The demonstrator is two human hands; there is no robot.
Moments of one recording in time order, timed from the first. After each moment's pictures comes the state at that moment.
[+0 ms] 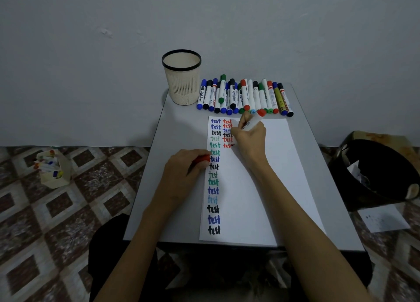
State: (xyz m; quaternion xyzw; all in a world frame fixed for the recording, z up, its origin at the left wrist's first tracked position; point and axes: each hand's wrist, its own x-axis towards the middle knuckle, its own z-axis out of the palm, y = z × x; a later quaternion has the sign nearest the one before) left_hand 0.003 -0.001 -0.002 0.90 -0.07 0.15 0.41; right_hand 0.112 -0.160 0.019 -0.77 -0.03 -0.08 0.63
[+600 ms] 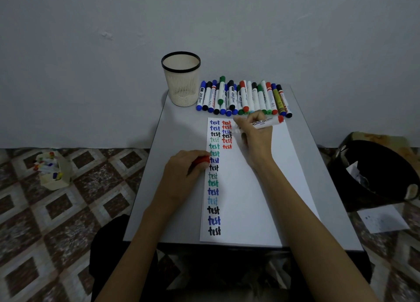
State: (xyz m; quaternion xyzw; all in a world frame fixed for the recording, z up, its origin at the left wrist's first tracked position) left_hand 0.004 -0.003 0.000 0.90 -0.07 0.16 0.41; right_hand 0.114 -0.170 0.026 -0.60 -0.02 -0.03 0.80
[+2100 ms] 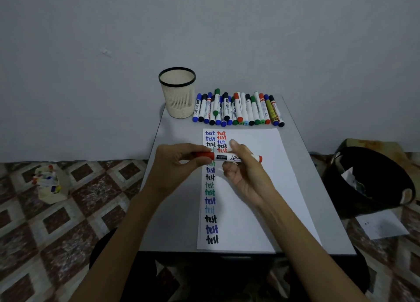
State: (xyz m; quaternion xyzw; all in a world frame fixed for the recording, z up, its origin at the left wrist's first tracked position) left_hand 0.014 0.001 0.058 0.84 -0.17 0.23 0.47; right_hand 0.043 -0.178 0.044 -0.37 0.02 0.23 0.90
